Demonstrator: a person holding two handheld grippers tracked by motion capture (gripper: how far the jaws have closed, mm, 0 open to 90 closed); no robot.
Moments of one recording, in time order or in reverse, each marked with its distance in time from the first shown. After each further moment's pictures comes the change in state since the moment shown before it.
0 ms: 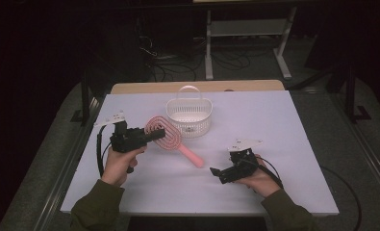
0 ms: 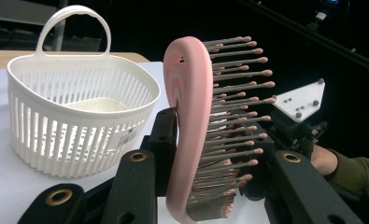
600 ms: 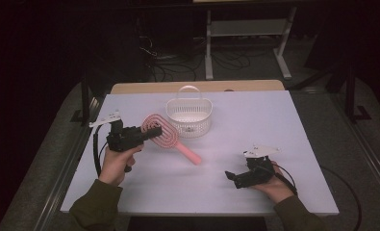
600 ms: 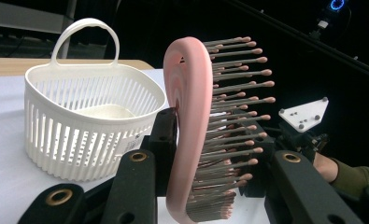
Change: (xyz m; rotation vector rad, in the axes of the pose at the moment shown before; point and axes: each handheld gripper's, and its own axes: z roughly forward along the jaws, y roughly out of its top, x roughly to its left) left arm 0.002 0.003 -0.007 -0.028 0.011 -0.001; right arm -0.016 -0.032 -0.026 -0.014 -0.075 0.028
